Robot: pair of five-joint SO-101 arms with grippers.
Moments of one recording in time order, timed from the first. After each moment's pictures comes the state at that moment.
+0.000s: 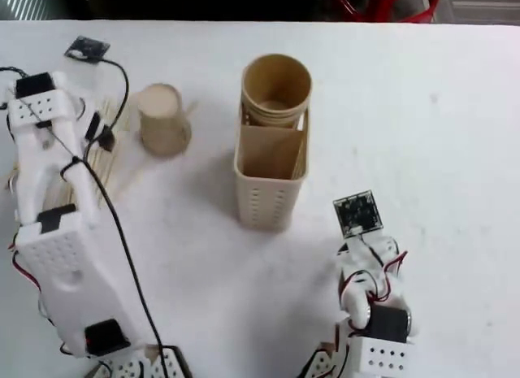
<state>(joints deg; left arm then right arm) -25.0 34.1 -30.6 82.9 -31.9 5.3 -102.6 95.2 62.9 27.3</state>
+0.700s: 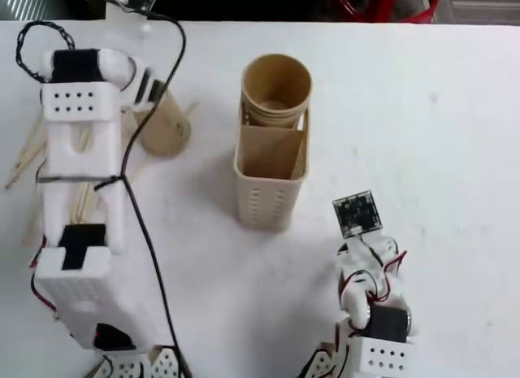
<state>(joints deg) -9.2 19.9 -34.6 83.8 -19.6 5.2 -102.6 95.3 62.9 27.3</state>
